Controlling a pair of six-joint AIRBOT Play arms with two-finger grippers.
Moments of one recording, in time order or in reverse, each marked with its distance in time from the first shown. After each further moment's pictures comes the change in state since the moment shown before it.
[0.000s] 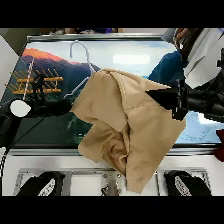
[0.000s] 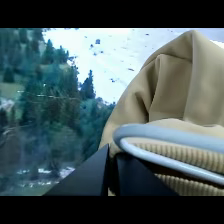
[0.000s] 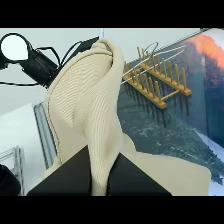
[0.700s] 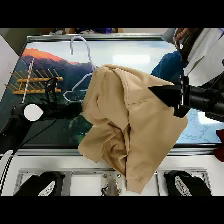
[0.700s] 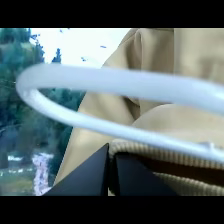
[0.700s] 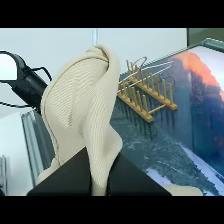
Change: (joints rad) left arm -0.191 0.002 -0.021 0.003 0.061 -0.094; right arm -0.002 -0.004 0.000 0.051 -0.033 -0.070
